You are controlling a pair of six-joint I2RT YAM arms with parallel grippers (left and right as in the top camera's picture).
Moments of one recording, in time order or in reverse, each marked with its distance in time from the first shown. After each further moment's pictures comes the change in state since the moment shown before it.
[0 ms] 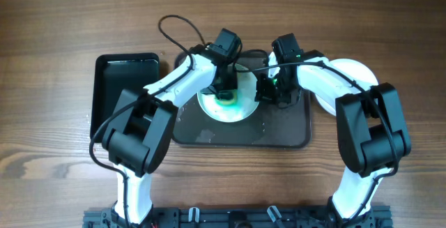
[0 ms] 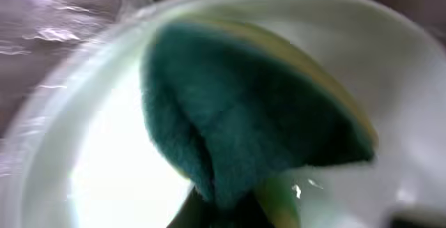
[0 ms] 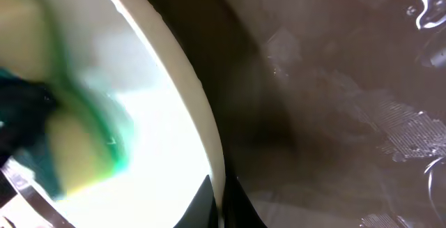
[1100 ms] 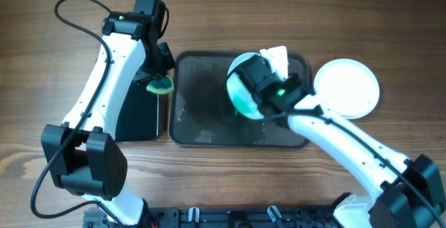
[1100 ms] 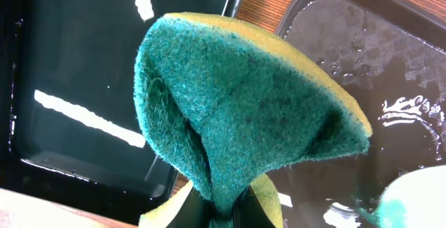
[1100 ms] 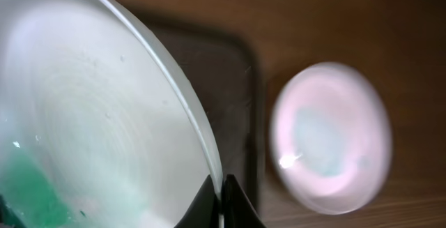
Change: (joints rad) left arm 0.336 -0.264 0.167 -0.521 -0.116 0.019; right arm 0.386 -0.418 -0.022 -0.189 1.115 0.029
